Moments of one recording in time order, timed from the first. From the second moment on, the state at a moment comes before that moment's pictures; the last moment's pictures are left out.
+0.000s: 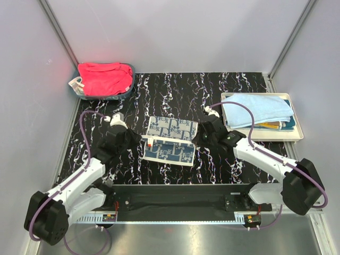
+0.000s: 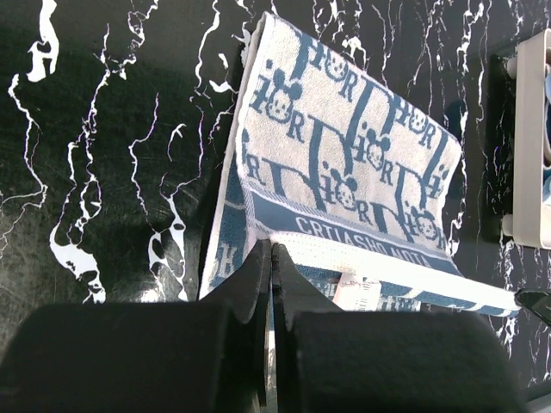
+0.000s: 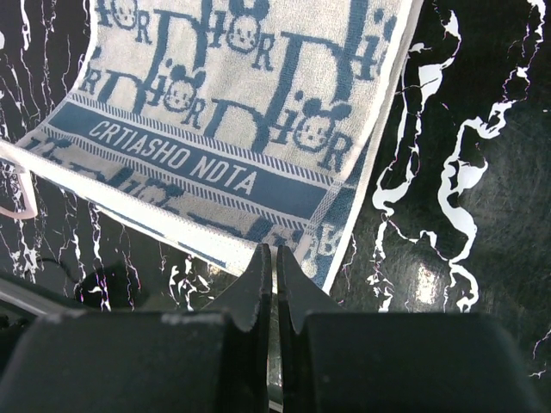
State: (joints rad) left arm -0.43 0.93 0.48 -0.11 -0.11 -0.75; right arm 0.69 1.27 0.82 -0.32 0.07 0.71
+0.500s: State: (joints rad) left arm -0.44 0.98 0.44 -0.10 -0.08 -0.75; right arm 0.70 1.27 0.77 -0.31 0.07 0.74
